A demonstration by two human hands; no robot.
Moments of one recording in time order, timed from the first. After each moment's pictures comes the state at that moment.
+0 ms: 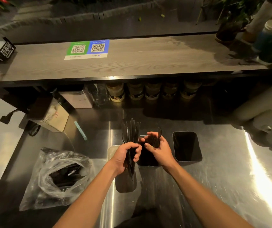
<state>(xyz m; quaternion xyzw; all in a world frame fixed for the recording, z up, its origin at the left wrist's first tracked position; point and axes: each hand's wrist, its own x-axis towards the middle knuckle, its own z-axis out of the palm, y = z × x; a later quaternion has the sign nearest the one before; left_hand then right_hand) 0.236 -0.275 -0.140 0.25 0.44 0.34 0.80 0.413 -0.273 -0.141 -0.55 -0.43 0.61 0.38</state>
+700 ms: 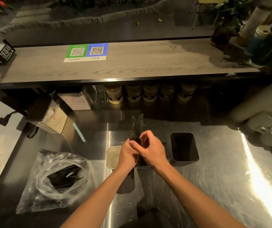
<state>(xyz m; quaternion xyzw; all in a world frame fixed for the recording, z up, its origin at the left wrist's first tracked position) 0.274 -0.283 -0.132 0.37 0.67 0.34 0.55 0.383 -0.280 -0.109 -0.63 -0.60 0.39 0.30</state>
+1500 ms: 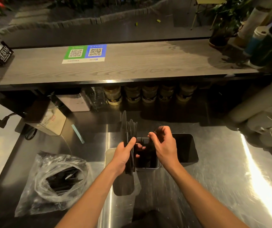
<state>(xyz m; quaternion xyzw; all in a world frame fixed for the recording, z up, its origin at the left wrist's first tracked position) 0.251 -0.274 -0.138 0.30 0.60 0.36 0.65 0.417 -0.270 -0.112 -0.63 -0.50 0.40 0.44</state>
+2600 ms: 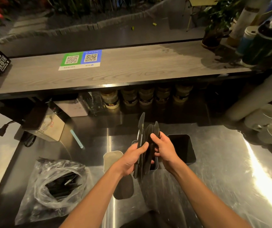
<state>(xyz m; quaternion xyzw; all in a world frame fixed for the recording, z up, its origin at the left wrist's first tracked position) 0.282 -0.274 -0.101 0.30 0.46 0.30 0.78 0.429 -0.269 -0.096 -0.54 -0.33 0.65 0.43</state>
